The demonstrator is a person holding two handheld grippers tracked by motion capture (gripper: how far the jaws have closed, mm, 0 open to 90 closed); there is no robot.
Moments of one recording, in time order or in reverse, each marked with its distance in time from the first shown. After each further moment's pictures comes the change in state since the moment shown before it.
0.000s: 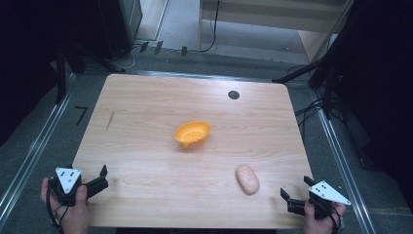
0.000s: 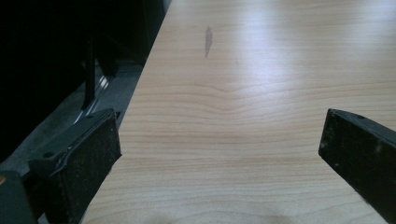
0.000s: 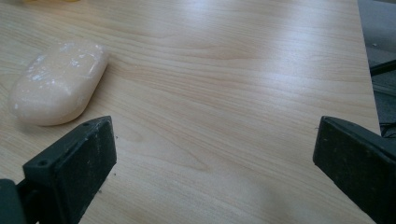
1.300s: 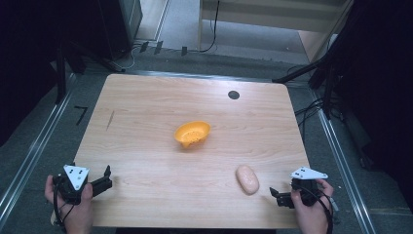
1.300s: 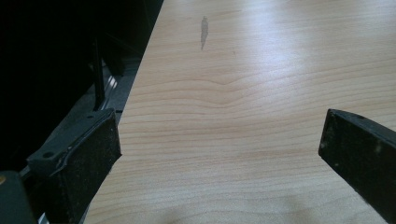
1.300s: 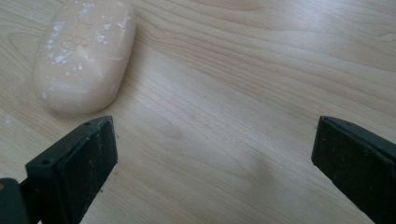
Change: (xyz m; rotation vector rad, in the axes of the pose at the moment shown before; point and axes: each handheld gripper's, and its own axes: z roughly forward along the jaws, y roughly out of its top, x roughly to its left) left arm -0.010 0.002 0.006 0.057 0.042 0.092; right arm 0.024 0.049 0.023 0.356 0.054 -0.071
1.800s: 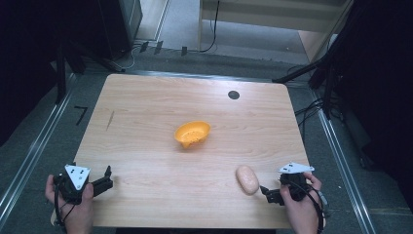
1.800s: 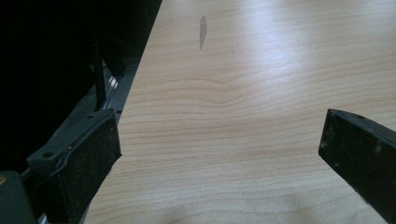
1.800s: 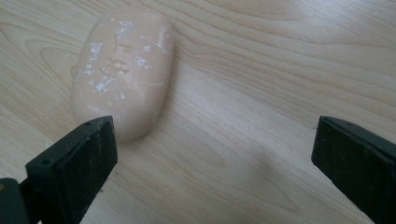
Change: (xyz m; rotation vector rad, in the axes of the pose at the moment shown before) left arm -0.002 0.000 0.001 0.005 0.005 0.018; right arm 0.021 0.023 0.012 0.060 0.030 0.004
